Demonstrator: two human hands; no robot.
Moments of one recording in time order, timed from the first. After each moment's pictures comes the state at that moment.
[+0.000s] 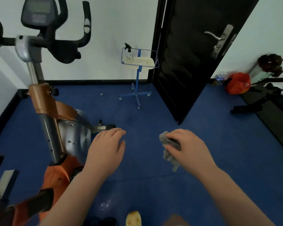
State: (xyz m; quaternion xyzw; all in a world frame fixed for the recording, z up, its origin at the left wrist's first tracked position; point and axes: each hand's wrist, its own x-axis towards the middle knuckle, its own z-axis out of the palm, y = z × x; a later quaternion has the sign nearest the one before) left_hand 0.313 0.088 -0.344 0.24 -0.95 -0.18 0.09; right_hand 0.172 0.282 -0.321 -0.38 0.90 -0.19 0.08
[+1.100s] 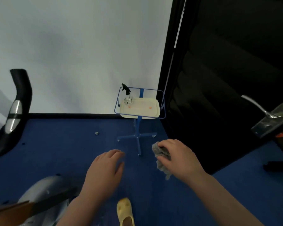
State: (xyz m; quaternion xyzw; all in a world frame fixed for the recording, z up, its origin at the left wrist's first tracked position) left_hand -0.114 -0.147 -0.356 0.28 -0.93 -0.21 0.06; right_hand -0.290 0.006 -0.340 -0.46 0.86 -0.18 0.12
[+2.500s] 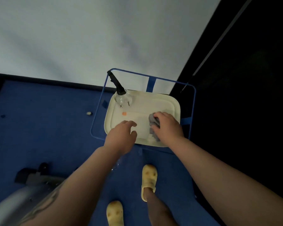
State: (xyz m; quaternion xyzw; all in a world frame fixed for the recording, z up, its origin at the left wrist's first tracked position) left_hand -0.522 -0.418 -0.571 0.42 -0.82 -0.35 -0.15; right_hand -0.665 -0.324 -0.602 -0.39 0.86 -0.15 0.28
